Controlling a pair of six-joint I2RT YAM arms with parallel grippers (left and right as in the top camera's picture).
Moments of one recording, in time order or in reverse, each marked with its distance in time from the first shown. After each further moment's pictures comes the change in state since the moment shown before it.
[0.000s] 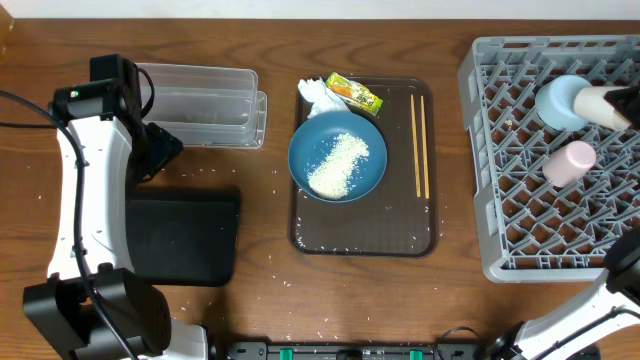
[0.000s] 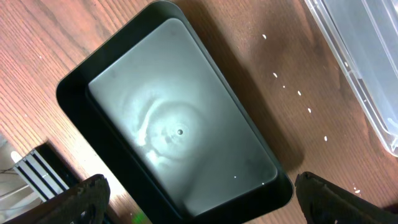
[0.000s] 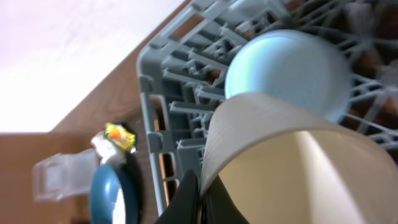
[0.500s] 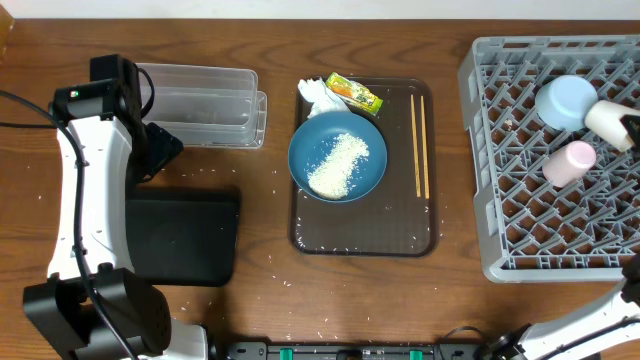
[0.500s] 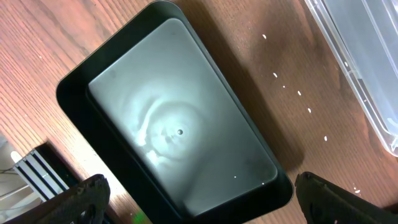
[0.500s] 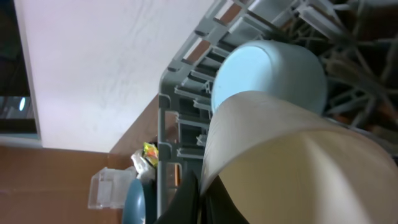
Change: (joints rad) left arm 0.000 0.000 0.000 0.000 0.000 0.000; right arm -0.166 0.000 -0.278 0.308 -0.282 0.040
